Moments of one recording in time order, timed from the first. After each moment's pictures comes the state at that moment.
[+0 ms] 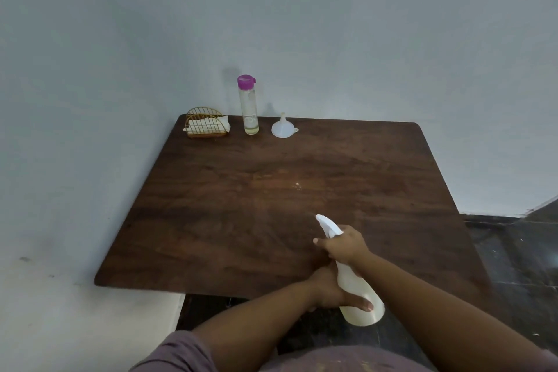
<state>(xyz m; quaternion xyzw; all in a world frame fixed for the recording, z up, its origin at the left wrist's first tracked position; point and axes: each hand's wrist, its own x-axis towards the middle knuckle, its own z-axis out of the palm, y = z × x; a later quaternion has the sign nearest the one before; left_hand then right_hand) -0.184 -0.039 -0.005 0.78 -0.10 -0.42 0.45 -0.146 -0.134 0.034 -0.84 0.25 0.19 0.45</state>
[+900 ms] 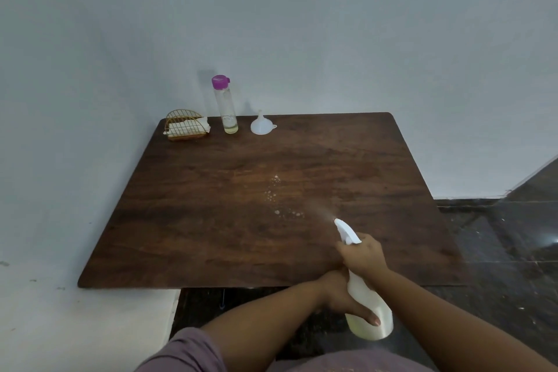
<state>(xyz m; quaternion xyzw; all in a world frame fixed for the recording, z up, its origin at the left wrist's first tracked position) -0.226 -0.087 0.006 0.78 -0.20 -0.46 0.38 -0.221 -0.189 0.031 -0.81 0.33 0.07 0.48</state>
